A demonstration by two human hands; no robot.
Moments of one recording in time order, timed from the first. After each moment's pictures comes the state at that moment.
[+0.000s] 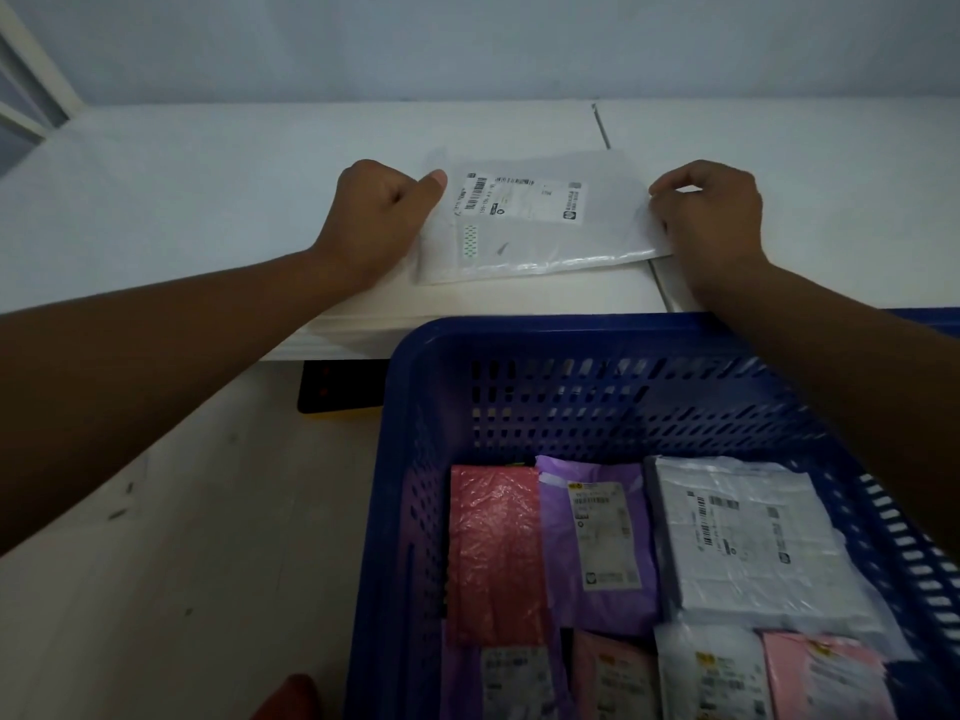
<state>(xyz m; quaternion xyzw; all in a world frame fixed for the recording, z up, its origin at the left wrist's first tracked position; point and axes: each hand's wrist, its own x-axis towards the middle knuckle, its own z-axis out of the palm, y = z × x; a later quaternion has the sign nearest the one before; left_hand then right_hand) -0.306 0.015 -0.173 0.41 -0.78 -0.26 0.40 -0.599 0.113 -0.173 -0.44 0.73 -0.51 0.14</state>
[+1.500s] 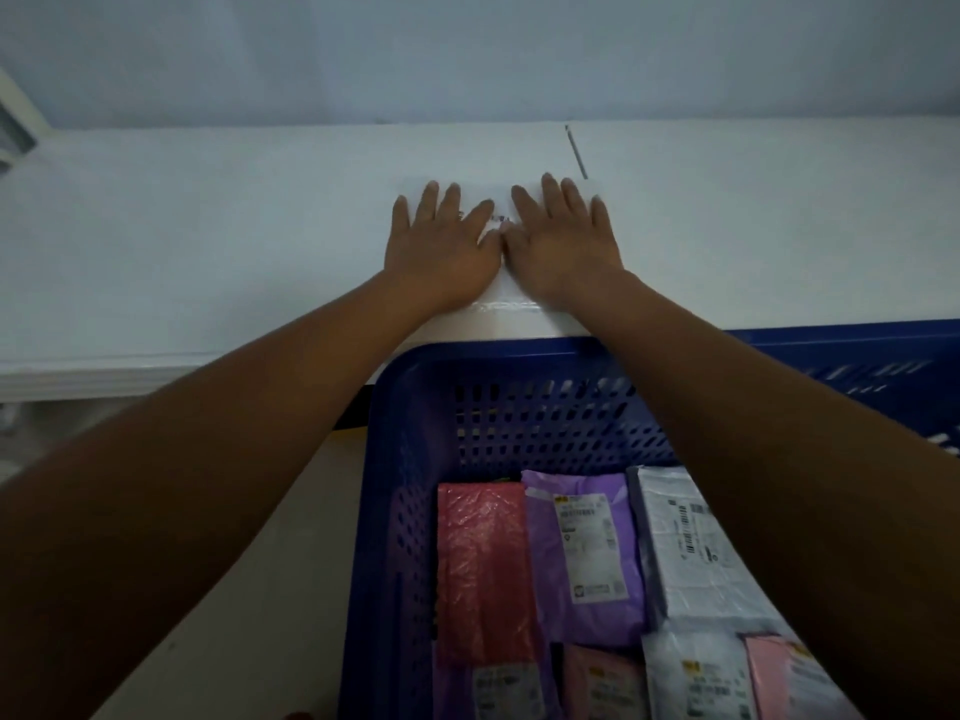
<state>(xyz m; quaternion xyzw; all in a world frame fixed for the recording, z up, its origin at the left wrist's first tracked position) -0.382 0.014 -0.187 0.50 -0.86 -0.02 0.04 -0.529 0.063 -0.186 -0.64 0.76 -0.08 -0.01</state>
